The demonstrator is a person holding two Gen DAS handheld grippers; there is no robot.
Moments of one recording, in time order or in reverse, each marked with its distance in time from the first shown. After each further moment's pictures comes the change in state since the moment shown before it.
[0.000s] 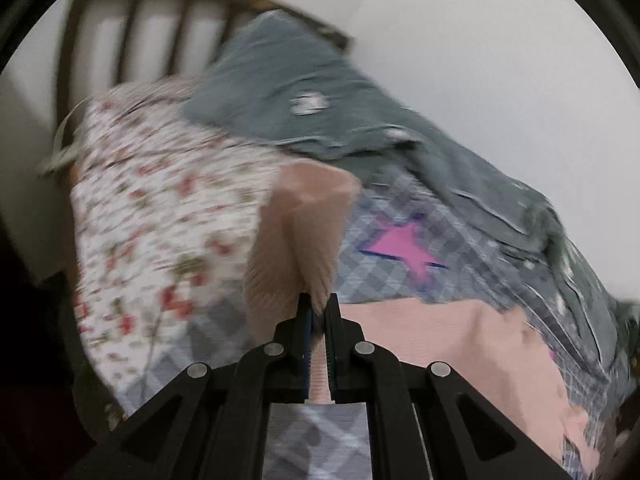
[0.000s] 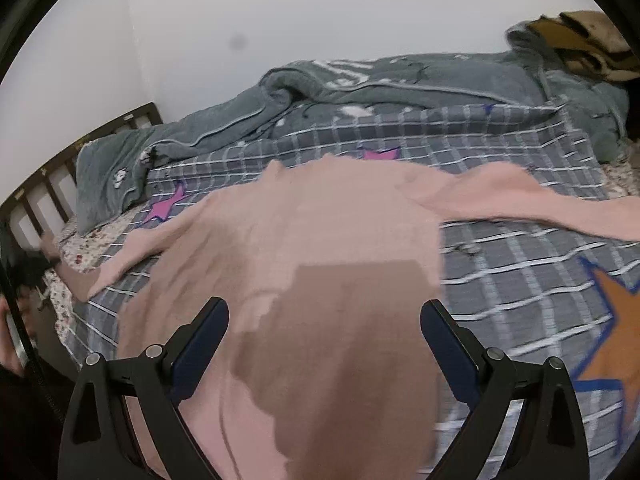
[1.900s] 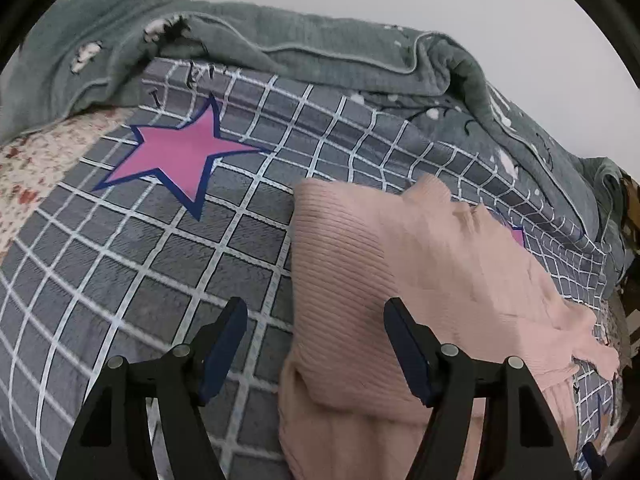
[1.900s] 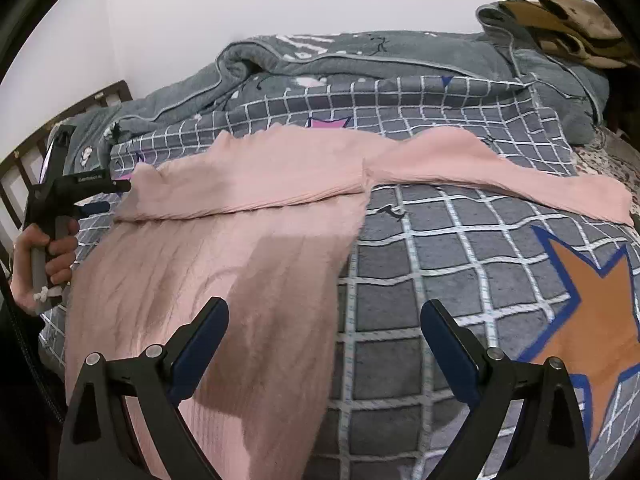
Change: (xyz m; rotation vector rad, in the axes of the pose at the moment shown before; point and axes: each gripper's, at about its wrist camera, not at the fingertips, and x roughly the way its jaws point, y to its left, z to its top) left arm 0.127 -0.163 -0.070 0.319 0.292 -0.196; right arm 0.013 -0.040 -0.020 -0.017 0.096 -0.092
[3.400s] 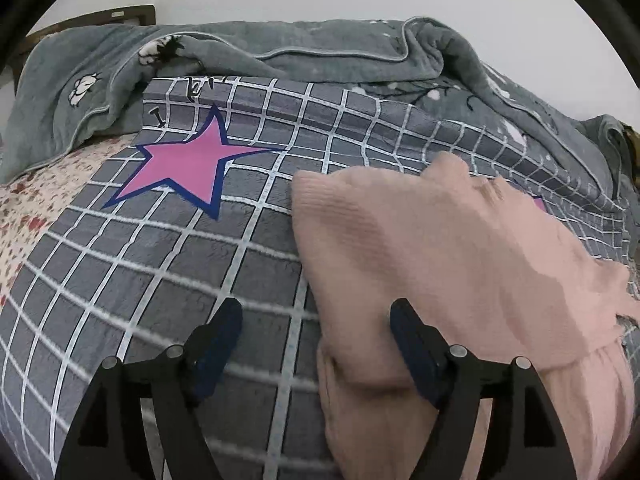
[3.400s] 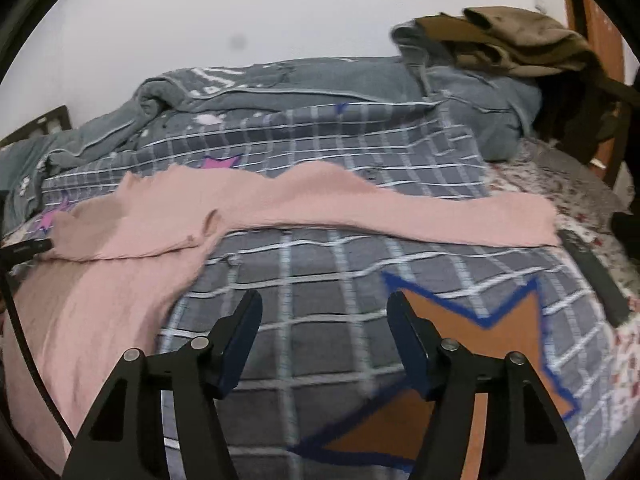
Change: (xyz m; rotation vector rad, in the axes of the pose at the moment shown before) left arm 0.001 0.010 -0.025 0.140 -0.077 0.069; right arm -0.016 -0.105 0.019 0.054 -0.119 -0.250
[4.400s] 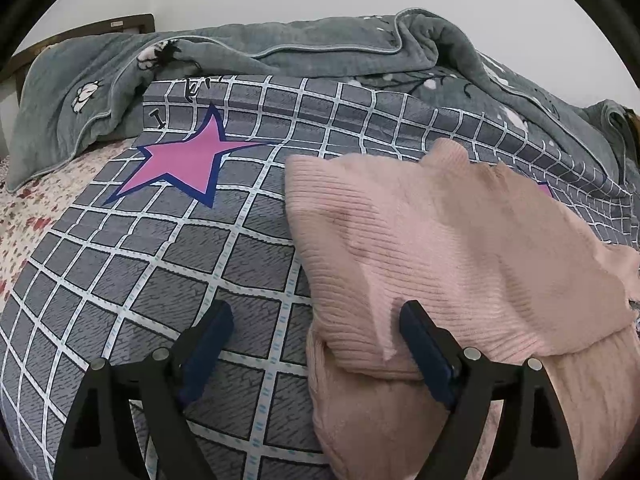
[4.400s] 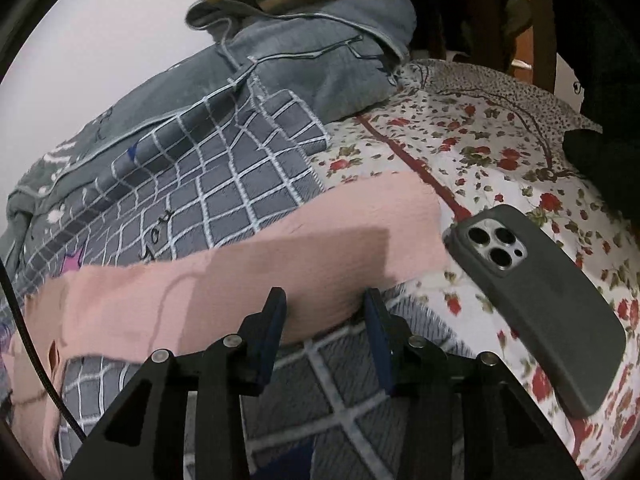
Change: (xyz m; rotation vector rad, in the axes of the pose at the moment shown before) left arm 0.007 -0.011 -0.010 0.040 -0.011 0.048; right arm 0.095 -0.191 0.046 0.376 0.105 -0.141
